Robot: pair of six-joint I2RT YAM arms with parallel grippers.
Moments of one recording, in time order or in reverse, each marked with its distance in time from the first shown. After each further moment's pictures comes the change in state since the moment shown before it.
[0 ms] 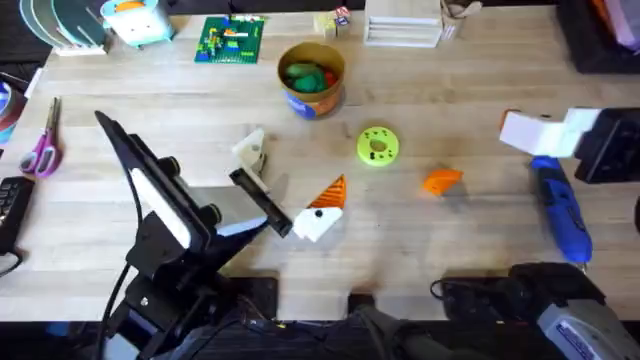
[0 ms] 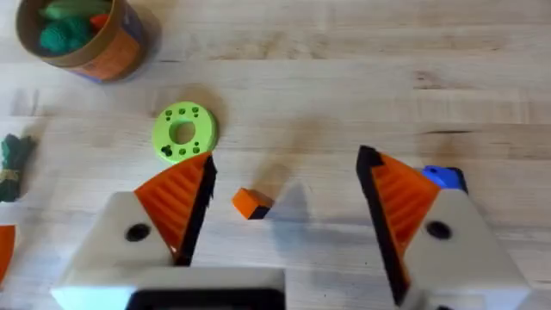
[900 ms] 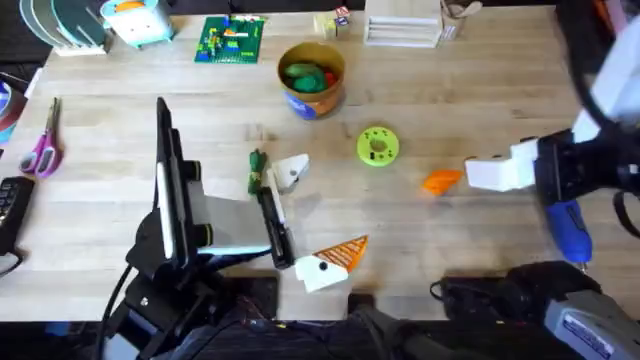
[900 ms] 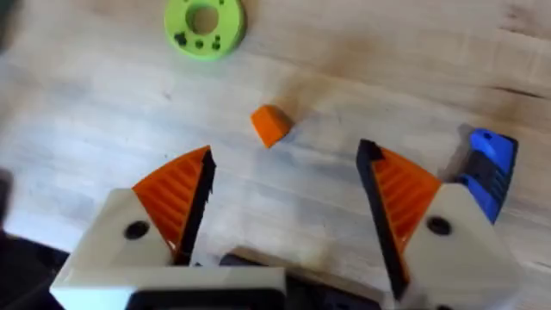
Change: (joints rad) left arm 0.000 0.000 0.000 0.001 0.454 -0.036; right arm 0.100 0.175 0.043 -0.193 -0.061 -0.170
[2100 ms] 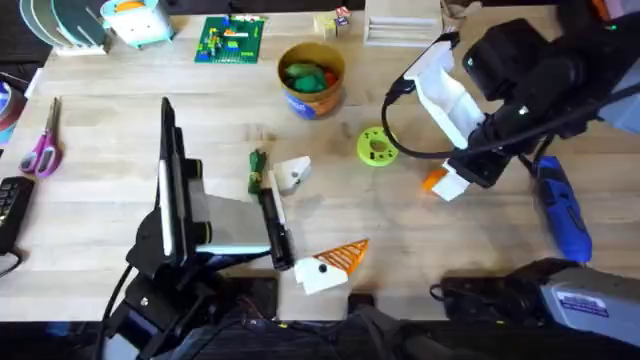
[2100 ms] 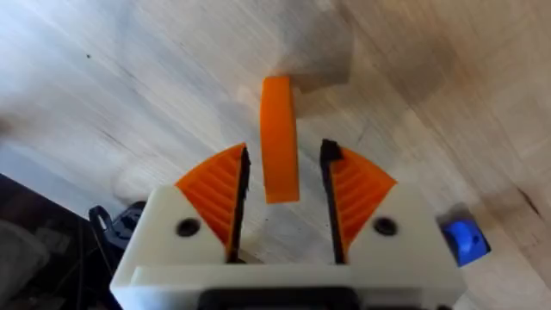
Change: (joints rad) left arm 0.000 0.000 0.000 -0.004 0.022 -0.025; right arm 0.229 0.563 0.013 0.041 0.141 -0.404
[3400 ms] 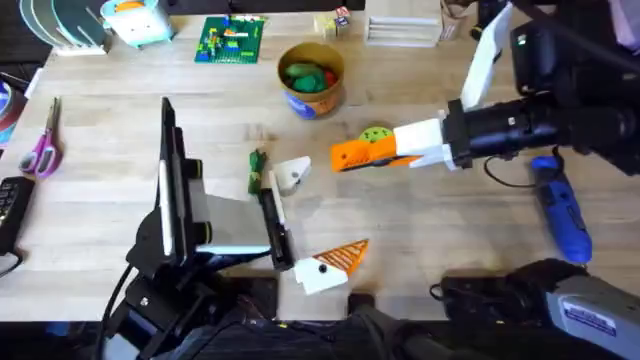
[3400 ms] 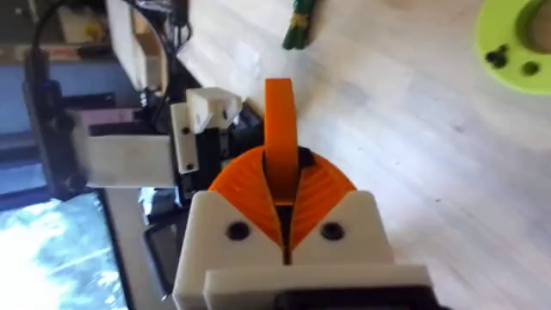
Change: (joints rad) left arm 0.000 0.000 0.000 0.000 0.002 0.000; right arm -0.041 -0.222 -0.159 0.471 -0.921 0.902
